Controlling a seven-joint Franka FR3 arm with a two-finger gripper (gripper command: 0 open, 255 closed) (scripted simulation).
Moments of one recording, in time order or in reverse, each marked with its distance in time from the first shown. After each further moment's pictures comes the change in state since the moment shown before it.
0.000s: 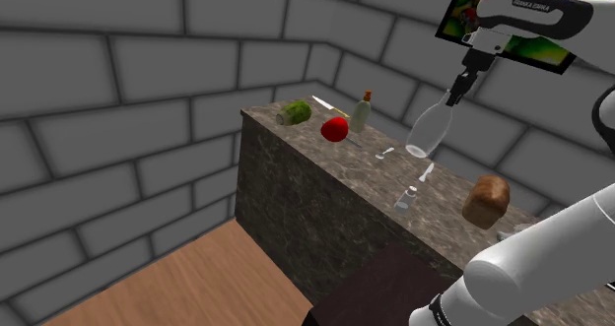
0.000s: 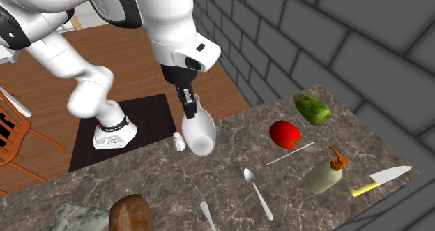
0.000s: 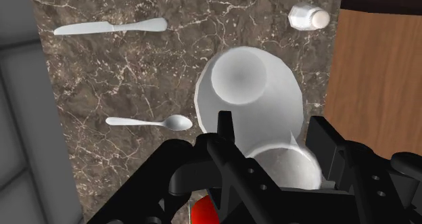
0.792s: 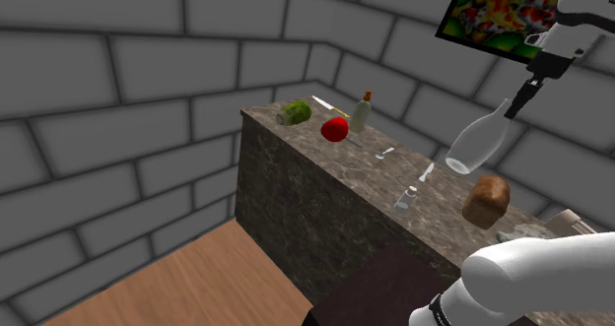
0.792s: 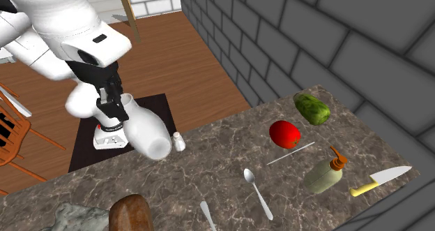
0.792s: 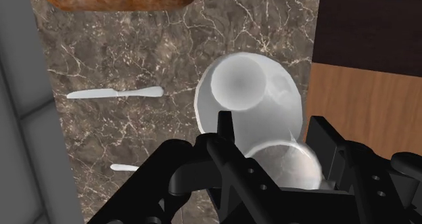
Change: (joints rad) arm -0.081 -0.330 -0.022 -0.158 -0.137 -0.142 -0.100
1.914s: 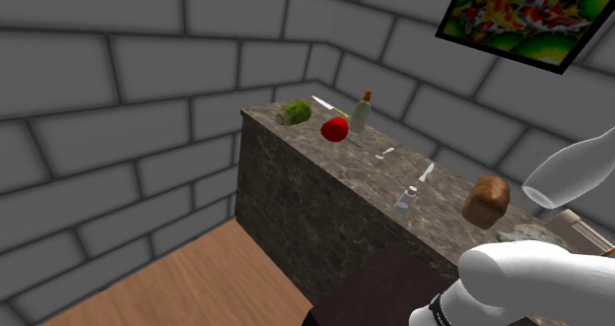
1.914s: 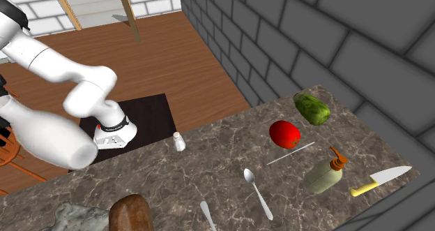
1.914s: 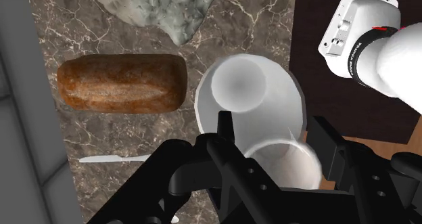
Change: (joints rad) arm -0.113 -0.265 -0.099 0.068 -0.194 -0.265 -0.278
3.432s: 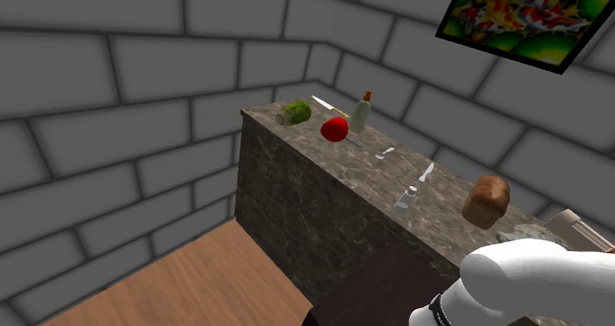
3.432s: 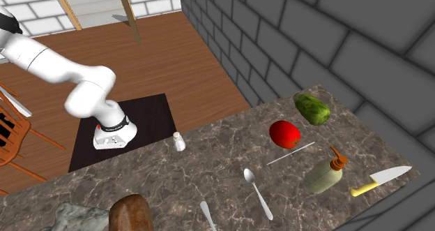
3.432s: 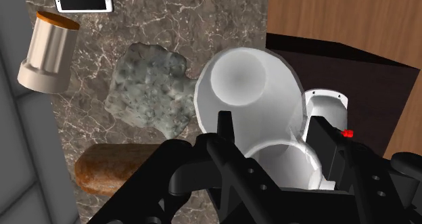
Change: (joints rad) arm 0.075 0.045 -0.341 0.591 -0.355 -0.280 -0.642
